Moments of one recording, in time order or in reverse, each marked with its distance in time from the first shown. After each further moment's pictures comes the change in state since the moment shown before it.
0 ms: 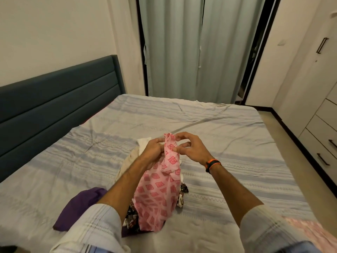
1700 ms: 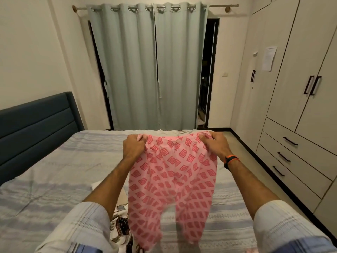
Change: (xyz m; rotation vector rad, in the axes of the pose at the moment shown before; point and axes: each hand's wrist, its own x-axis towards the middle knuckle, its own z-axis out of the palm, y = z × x) left_hand 0.113 0.120 0.163 0.629 0.377 0.496; right_hand 0.010 0.004 -0.295 -0.218 0.614 0.141
